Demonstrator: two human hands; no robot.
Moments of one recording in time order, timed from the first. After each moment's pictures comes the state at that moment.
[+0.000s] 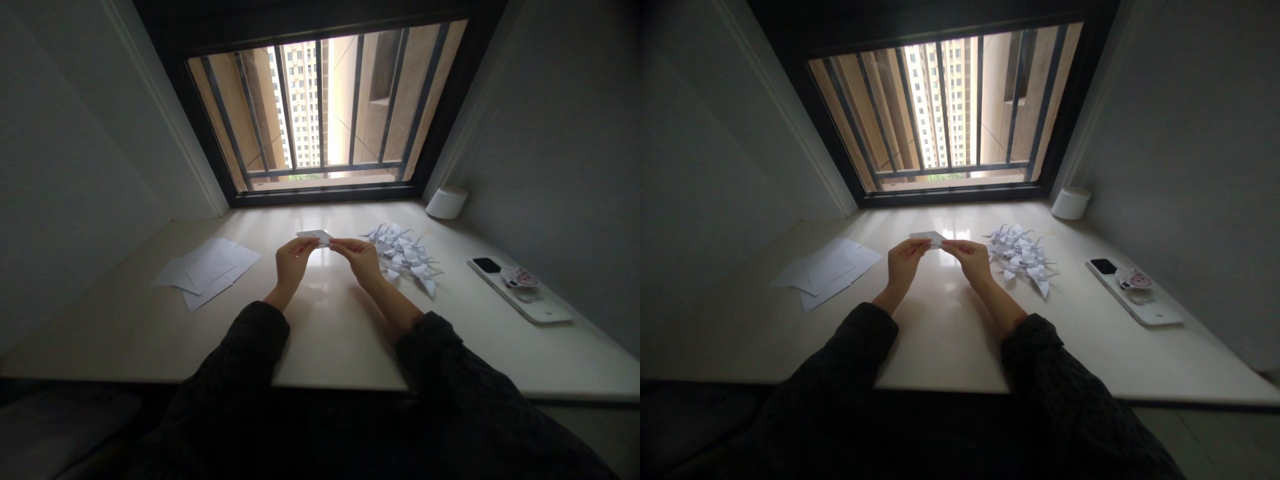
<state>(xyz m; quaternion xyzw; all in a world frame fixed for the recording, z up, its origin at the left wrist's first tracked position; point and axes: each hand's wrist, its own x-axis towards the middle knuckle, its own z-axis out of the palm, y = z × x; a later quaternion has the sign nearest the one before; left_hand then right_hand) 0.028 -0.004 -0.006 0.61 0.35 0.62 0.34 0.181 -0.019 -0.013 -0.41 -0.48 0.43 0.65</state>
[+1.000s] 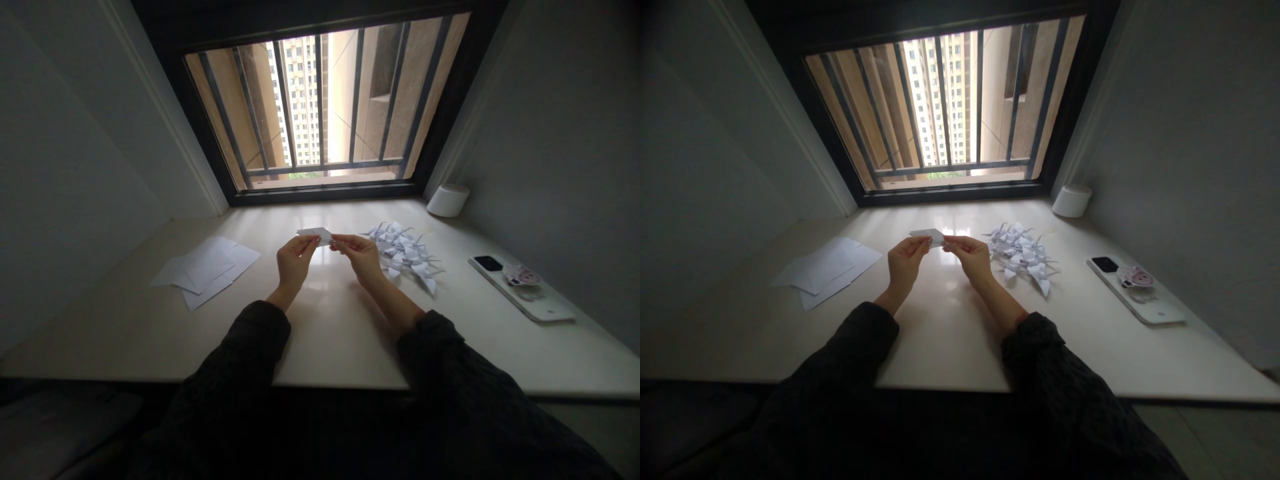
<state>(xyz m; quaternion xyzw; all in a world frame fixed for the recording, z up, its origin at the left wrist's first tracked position) 0.034 -0.009 -0.006 0.57 0.35 0.64 0.37 0.180 -0.019 -0.012 -0.39 -0.47 0.43 0.66</state>
